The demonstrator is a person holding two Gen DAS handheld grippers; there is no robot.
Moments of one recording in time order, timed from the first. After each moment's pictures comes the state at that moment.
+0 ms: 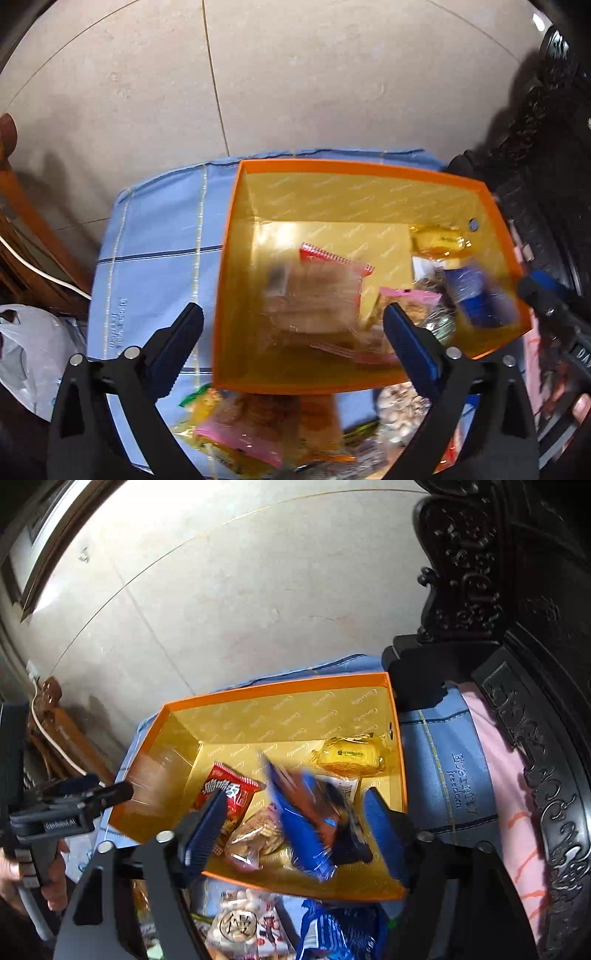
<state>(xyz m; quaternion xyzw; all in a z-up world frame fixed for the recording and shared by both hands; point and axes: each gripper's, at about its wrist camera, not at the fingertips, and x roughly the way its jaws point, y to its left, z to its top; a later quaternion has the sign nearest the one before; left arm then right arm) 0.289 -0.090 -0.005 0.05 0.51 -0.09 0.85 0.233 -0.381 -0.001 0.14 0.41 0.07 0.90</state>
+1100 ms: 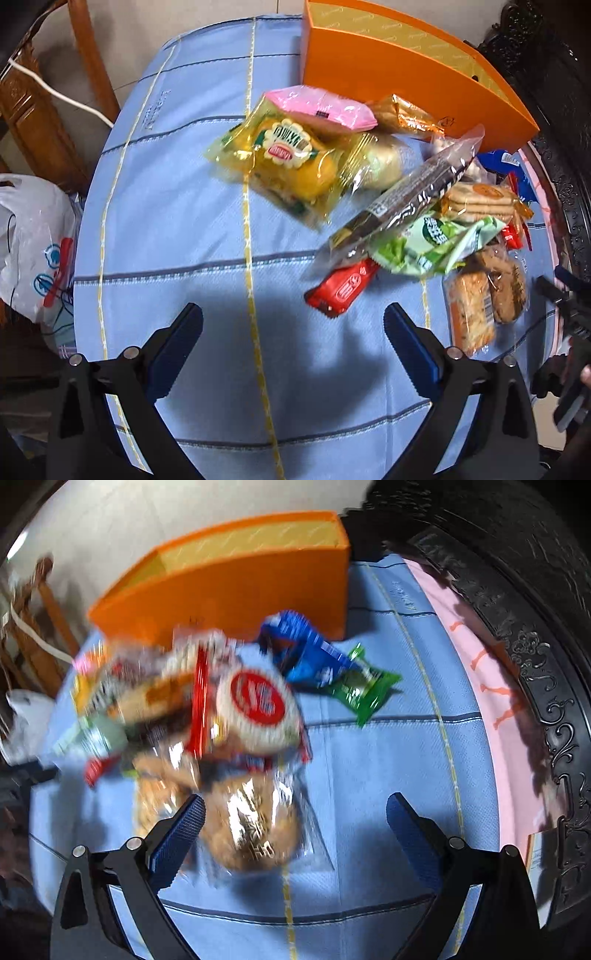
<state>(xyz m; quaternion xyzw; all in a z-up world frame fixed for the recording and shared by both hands) 0.078 0.022 -0.095 0.03 0.61 -0.09 0.79 0.029 -0.343 -0.102 0.03 0.54 0.00 0.84</state>
